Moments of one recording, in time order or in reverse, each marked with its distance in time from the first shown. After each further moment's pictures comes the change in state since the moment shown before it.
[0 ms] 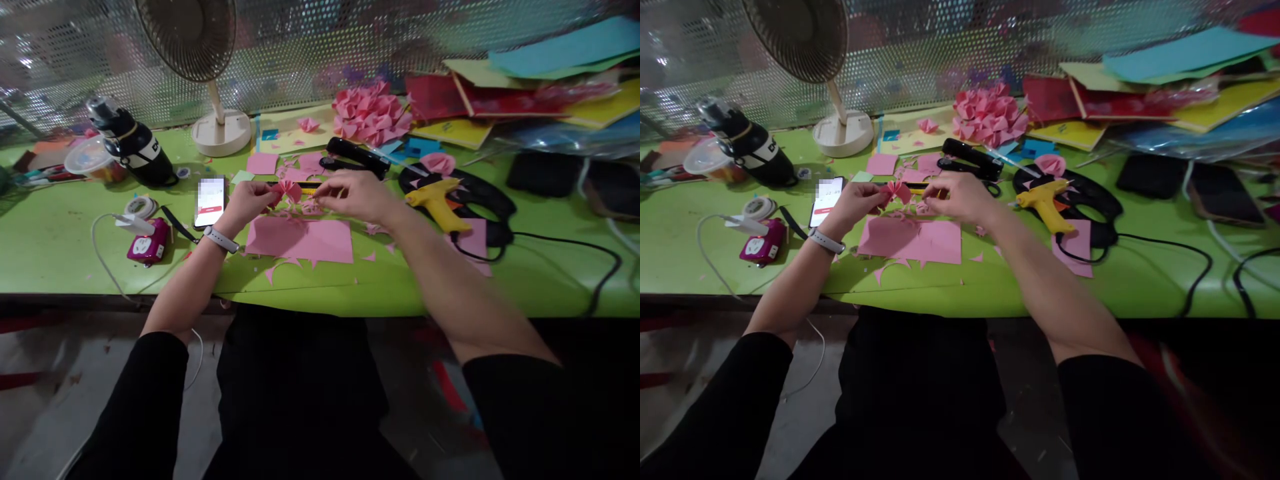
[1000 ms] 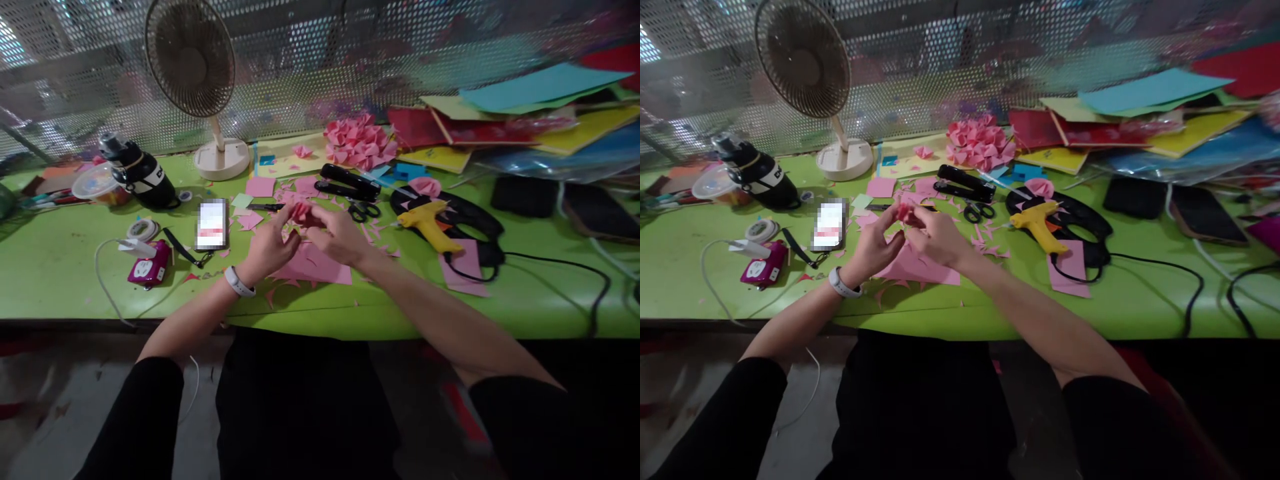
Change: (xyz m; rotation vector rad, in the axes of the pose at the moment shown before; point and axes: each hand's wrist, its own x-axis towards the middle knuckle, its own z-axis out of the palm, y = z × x) left_hand -0.029 -0.006 0.045 0.318 0.072 0.534; right_hand -0.013 -0.044 0.031 0.174 0.107 -0.053
